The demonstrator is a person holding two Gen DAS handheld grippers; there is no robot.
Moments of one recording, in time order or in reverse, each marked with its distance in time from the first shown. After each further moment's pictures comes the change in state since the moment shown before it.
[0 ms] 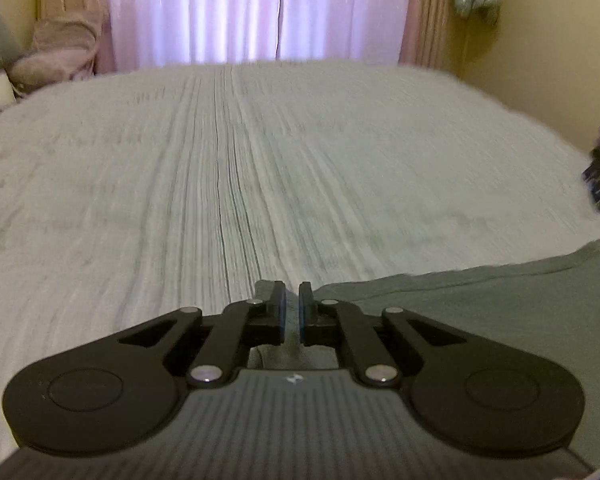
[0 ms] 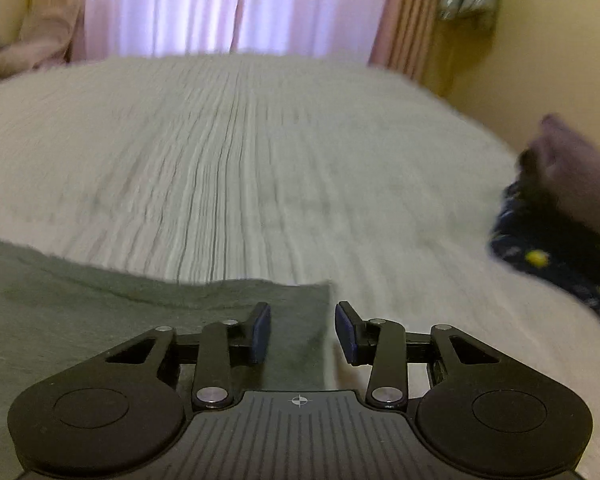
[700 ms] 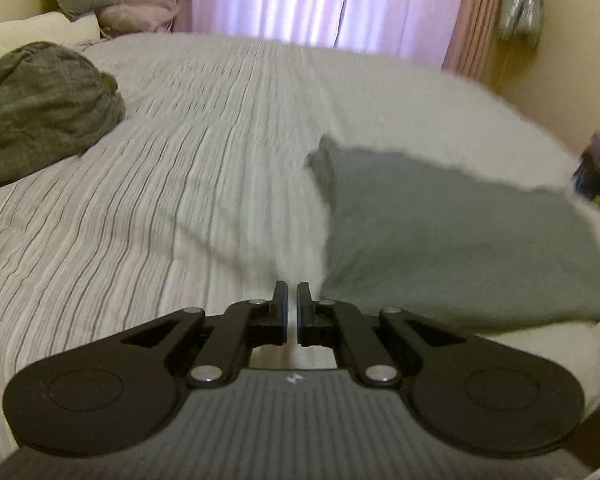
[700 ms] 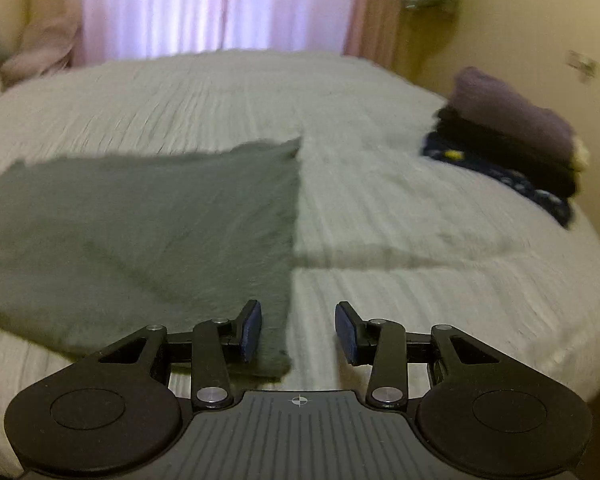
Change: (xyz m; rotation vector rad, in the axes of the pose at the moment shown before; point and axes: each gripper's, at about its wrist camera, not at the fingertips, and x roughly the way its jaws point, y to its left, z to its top) left arm -0.183 0.014 -0.150 -0.175 0.015 0.075; right arm -0.157 0.012 -0.131 0.066 0.018 -0.047
